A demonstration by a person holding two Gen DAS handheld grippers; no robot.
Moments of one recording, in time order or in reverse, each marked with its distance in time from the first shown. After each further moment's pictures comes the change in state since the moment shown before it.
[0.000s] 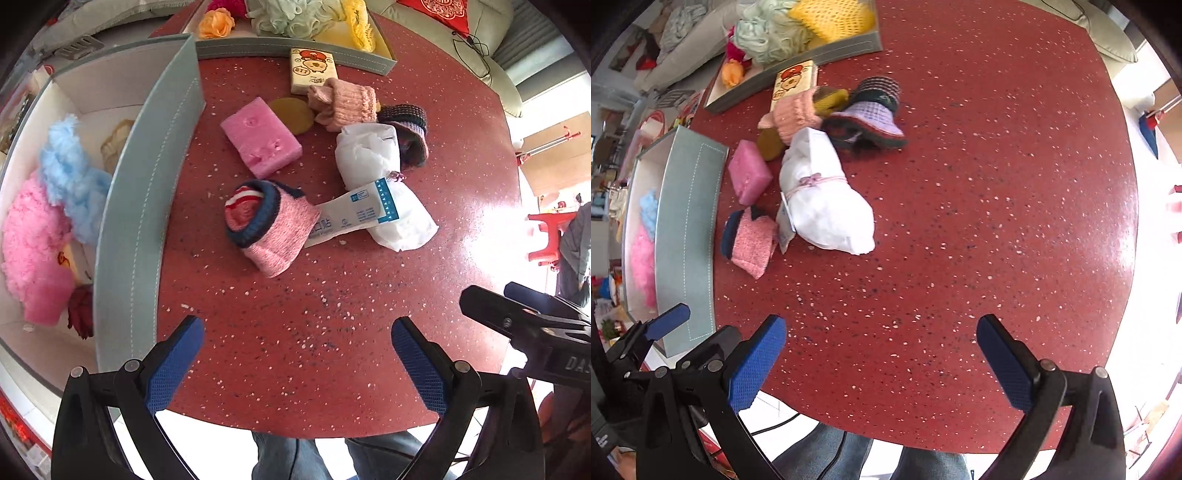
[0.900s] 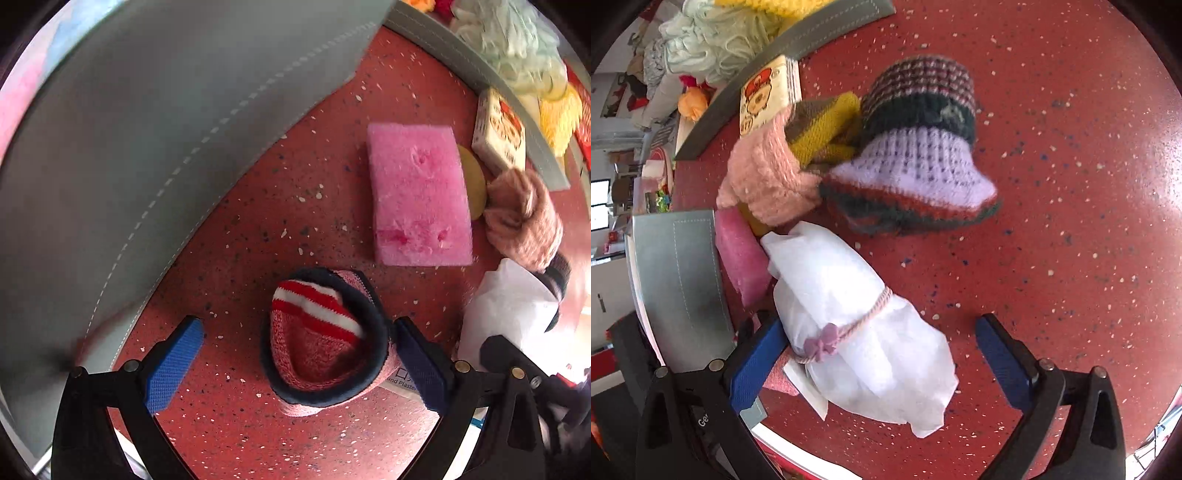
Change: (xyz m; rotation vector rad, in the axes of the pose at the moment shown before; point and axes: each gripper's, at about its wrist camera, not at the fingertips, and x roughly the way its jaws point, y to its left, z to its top) left arm 0.085 0.073 0.065 -0.540 0.049 0.108; right arm 0.090 0.019 0.096 0.144 0.102 0.199
